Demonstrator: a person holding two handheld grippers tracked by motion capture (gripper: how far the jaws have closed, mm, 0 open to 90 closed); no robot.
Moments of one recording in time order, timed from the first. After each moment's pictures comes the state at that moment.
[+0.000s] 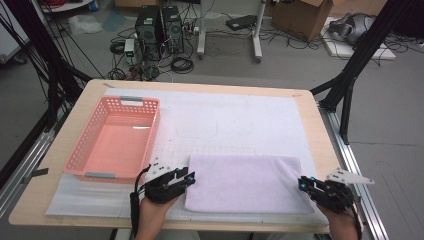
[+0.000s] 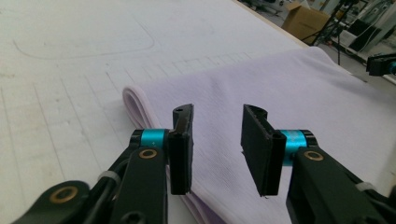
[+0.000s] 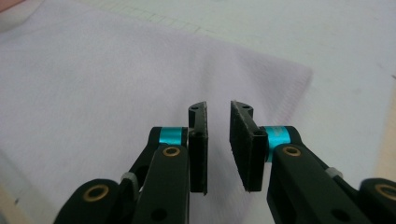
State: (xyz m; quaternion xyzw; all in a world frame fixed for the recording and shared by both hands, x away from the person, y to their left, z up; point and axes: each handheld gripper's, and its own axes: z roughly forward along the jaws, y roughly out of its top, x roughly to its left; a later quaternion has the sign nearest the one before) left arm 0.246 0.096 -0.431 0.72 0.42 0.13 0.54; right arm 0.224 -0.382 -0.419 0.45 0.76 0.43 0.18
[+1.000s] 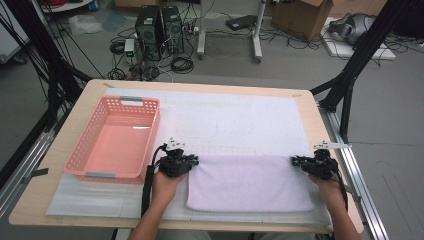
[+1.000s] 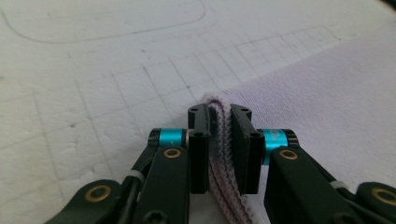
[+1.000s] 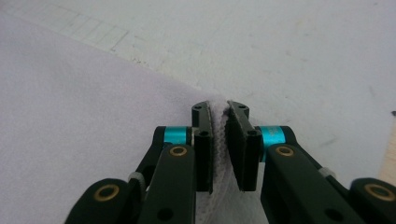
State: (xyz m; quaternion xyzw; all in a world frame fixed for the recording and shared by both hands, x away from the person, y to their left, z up) left arm 0.321 0.074 -0.450 0.75 0.47 0.11 0.44; right arm 0.324 -0.395 -0.443 0.48 0.77 0.39 0.12
